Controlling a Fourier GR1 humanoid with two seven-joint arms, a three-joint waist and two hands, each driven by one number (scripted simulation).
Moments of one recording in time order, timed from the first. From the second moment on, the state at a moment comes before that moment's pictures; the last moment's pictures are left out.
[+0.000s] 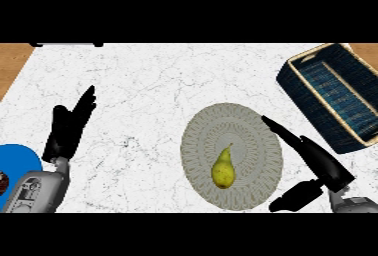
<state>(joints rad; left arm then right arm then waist) -0.22 0.30 -0.06 -1.39 0.00 0.09 0.23 -0.06 -0.35 0.17 -1.67 0.13 0.36 0.13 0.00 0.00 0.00</state>
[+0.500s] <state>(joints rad) -0.21 0.25 -0.01 -1.40 -0.06 0.05 0.25 -0.09 -0.22 0.19 -1.53 0.29 0.32 0.04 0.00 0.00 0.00</state>
